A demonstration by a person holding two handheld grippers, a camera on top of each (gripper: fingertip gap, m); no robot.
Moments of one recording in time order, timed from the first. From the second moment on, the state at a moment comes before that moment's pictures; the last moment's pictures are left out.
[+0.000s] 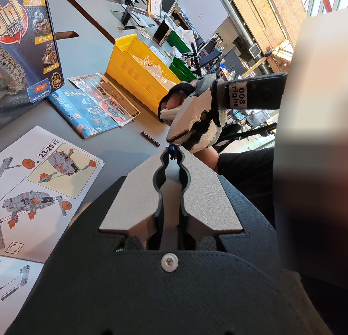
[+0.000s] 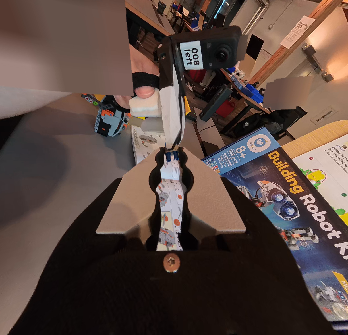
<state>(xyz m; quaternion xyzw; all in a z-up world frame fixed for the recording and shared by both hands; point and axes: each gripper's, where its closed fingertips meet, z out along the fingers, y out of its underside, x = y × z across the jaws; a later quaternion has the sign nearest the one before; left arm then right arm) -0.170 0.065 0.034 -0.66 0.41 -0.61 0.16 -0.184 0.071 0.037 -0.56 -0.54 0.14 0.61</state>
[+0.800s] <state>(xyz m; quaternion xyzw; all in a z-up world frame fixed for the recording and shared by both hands) -0.202 0.098 0.041 -0.72 0.35 -0.55 0.25 -0.147 0.055 -0.166 -0.81 -0.57 0.11 0.12</state>
